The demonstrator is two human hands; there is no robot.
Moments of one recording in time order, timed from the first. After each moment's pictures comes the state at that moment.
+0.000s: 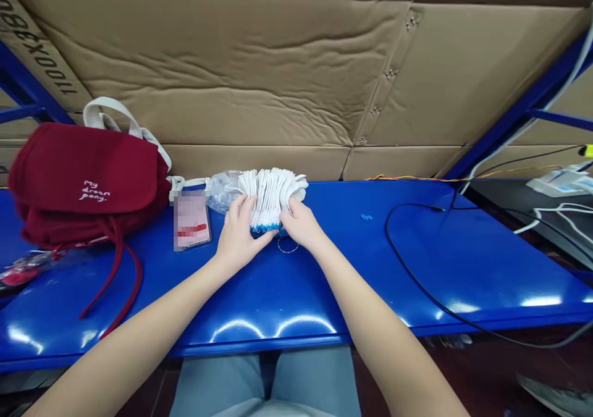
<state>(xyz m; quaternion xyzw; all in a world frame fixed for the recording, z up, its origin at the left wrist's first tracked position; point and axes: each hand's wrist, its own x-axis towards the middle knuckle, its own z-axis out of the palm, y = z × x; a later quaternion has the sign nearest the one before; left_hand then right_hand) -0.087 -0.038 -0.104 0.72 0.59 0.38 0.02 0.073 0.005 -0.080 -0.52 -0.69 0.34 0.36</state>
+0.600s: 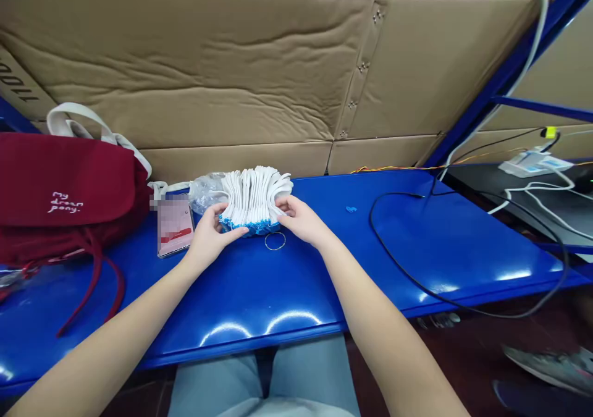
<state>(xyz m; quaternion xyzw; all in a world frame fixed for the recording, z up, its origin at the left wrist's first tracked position) -0.116 -0.026 -0.117 0.62 0.55 0.49 0.28 0.109 0.008 -0.092 -0.41 -0.68 0.46 0.40</state>
